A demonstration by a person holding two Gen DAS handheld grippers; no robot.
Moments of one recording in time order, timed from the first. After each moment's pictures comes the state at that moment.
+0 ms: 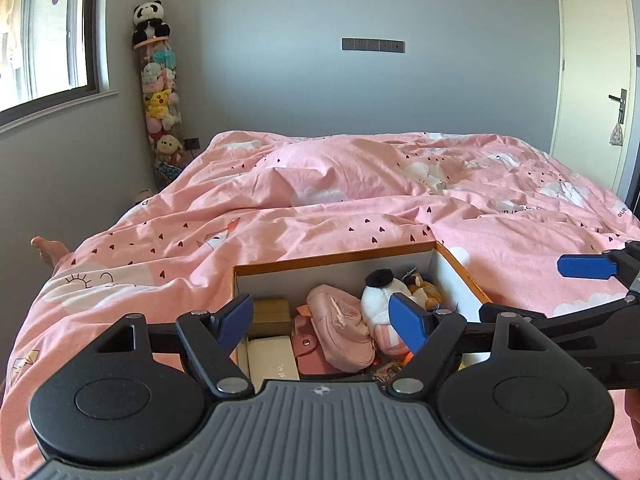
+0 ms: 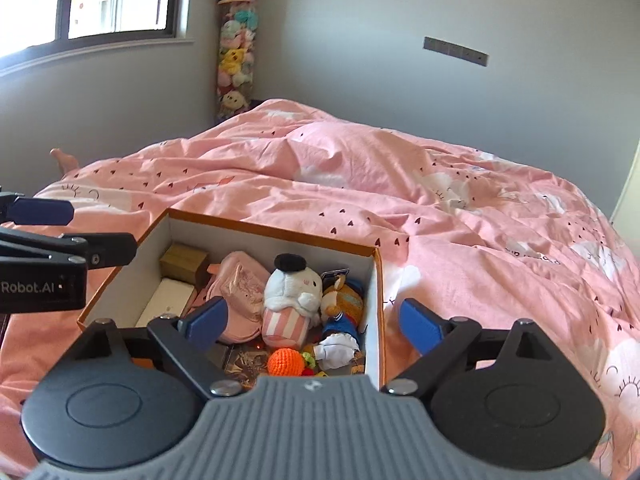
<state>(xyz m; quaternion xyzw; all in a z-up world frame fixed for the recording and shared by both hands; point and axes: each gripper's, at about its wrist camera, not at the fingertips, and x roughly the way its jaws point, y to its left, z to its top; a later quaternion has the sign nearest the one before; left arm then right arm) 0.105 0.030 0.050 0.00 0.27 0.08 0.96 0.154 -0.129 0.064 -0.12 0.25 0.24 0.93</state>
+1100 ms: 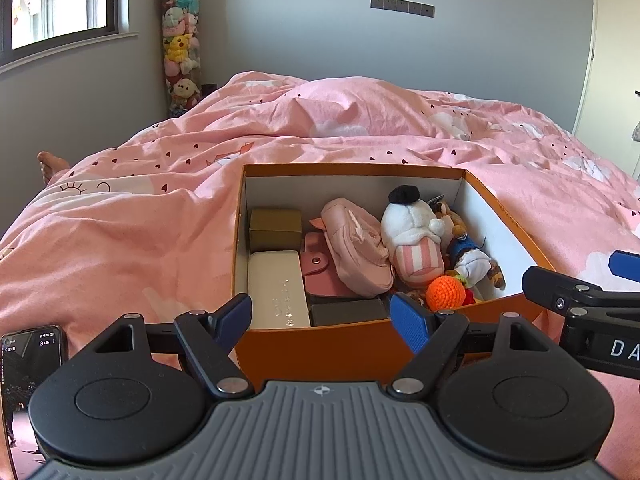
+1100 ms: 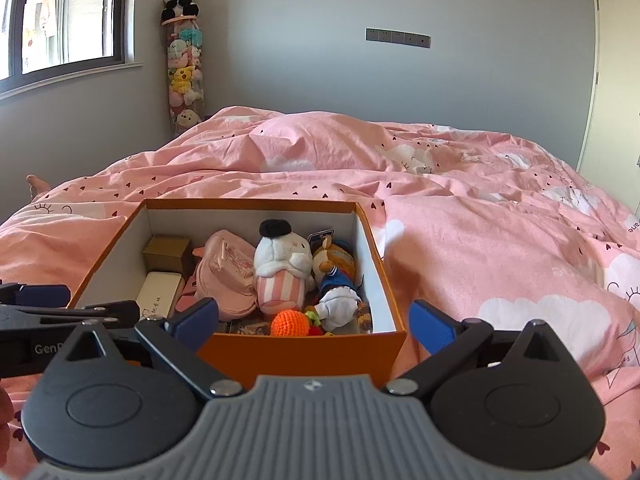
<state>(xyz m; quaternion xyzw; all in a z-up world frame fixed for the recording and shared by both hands) 0.093 0.041 -0.024 -0.05 0.33 0.11 0.94 0.122 -0.130 0.011 -0.06 0.26 0.18 0.95</state>
